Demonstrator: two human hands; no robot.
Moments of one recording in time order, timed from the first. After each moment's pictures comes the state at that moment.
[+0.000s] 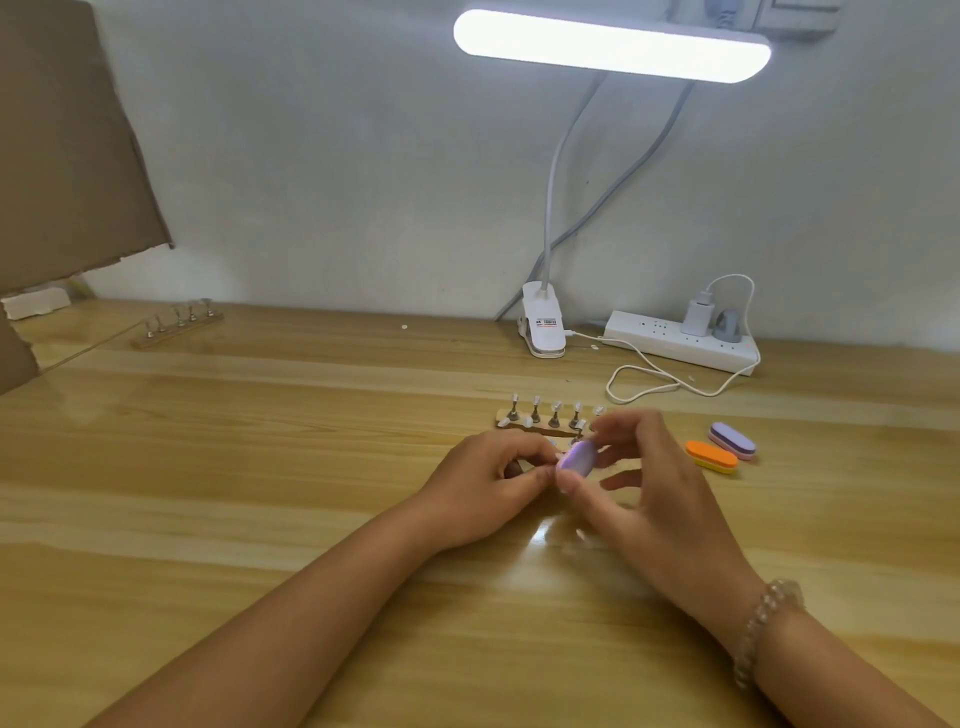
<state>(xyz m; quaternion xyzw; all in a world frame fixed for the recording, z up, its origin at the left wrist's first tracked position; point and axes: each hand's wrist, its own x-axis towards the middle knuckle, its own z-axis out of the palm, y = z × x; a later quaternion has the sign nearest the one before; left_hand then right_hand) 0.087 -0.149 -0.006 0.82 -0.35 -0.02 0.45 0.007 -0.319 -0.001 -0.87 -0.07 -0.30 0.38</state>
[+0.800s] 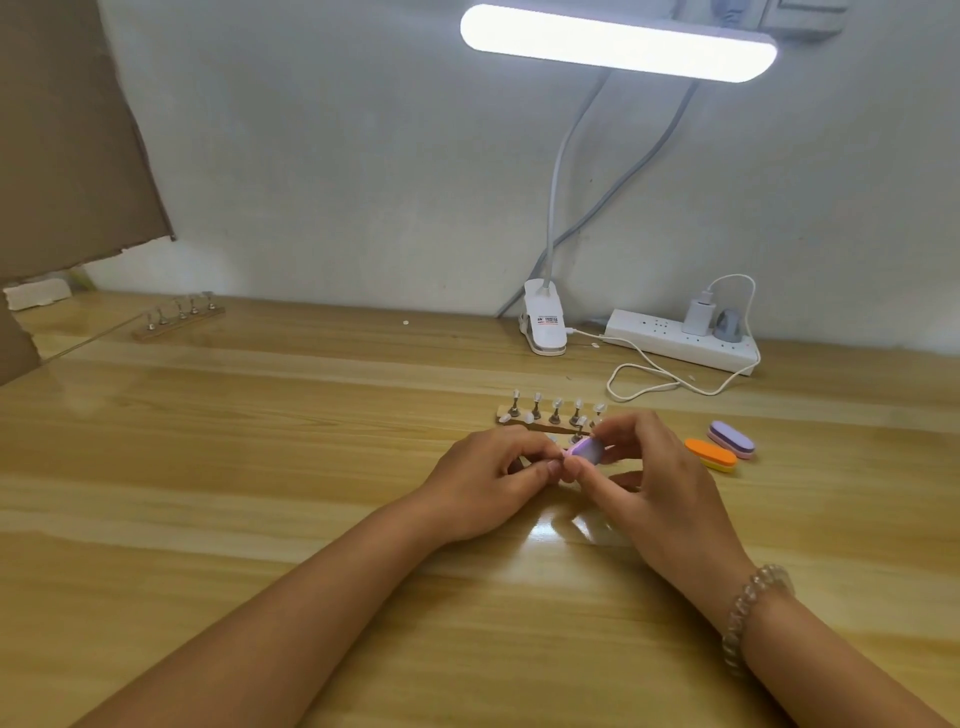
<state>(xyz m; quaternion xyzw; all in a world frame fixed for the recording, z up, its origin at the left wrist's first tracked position) 0.087 -0.150 -0.004 0.84 -0.36 -0.01 0.41 0.012 -0.323 0.000 -0.89 -0.05 -0.31 0.34</state>
